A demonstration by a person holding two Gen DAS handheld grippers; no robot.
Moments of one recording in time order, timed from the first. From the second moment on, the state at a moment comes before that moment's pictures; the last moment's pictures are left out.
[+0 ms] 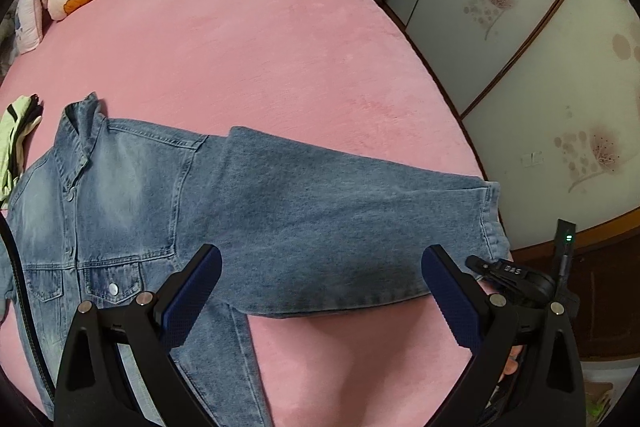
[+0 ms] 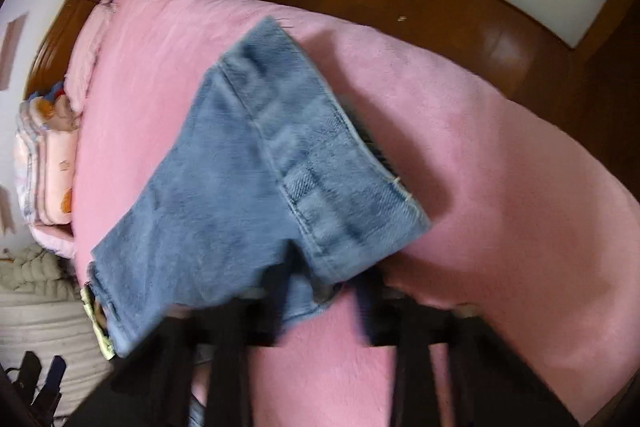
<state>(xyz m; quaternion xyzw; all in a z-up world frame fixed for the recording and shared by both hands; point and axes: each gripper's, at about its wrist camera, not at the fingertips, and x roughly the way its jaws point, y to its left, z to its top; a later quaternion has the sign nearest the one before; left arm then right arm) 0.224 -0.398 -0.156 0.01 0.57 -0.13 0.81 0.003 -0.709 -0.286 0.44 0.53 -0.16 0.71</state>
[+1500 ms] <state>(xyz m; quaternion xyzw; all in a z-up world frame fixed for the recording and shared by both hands) 0.230 0.111 -0.242 -0.21 0.60 -0.12 0.76 0.069 -0.124 -0.200 0.04 0.56 0.07 0.82</state>
